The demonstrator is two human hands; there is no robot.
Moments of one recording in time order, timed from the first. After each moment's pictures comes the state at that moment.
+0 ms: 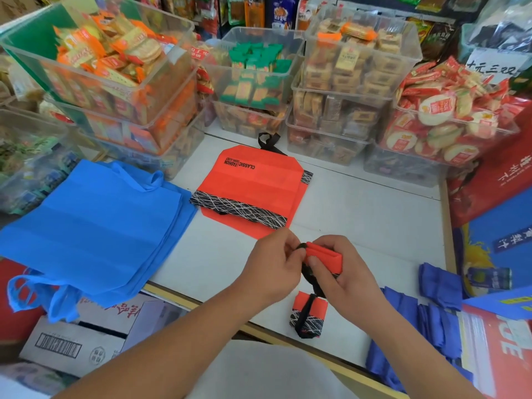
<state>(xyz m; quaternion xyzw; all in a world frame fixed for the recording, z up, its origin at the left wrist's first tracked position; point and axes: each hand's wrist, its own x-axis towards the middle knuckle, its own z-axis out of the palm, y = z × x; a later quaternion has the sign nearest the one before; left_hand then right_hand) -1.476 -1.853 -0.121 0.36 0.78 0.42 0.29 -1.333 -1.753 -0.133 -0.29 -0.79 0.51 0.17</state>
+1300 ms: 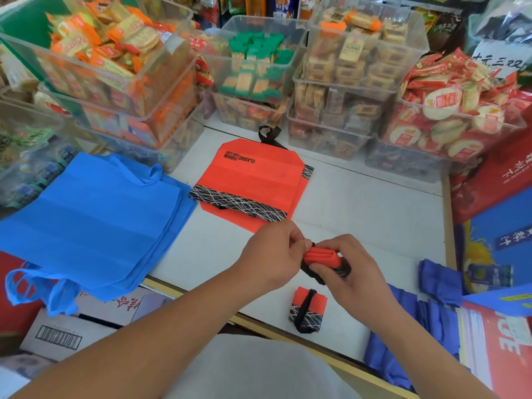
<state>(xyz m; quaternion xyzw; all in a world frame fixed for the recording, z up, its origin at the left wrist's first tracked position) -1.489 -1.843 -0.112 0.38 0.79 0.36 0.30 -1.326 -1.741 -0.137 -0.26 -0.84 0.44 0.20</state>
